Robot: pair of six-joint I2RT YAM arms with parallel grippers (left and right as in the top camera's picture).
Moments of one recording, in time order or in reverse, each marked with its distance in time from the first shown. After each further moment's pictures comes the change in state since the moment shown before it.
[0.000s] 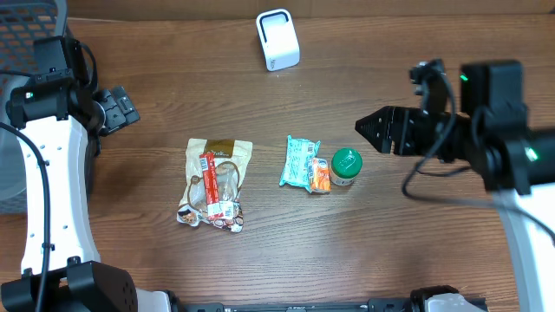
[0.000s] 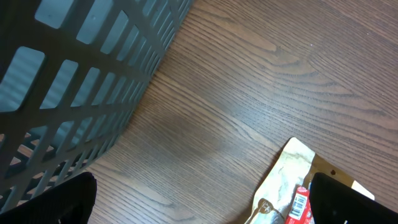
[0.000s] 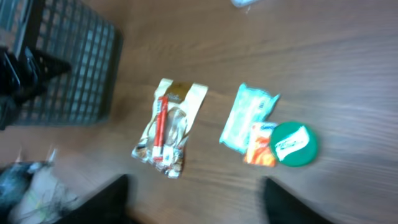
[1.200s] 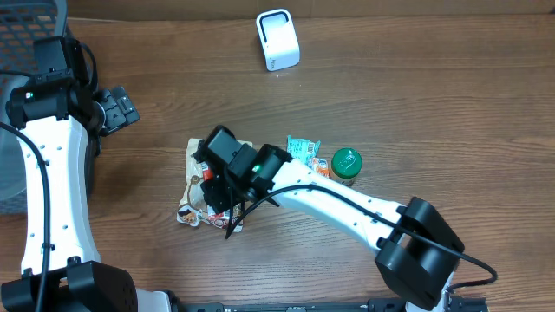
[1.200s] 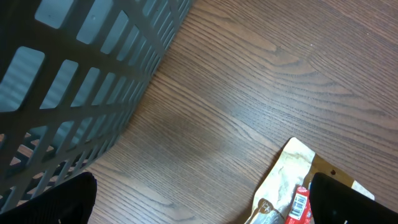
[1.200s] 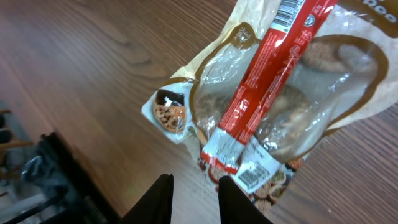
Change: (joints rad) left arm 0.000 0.000 0.000 0.000 0.000 0.000; right arm 0.830 0.641 0.000 0.491 0.284 0.199
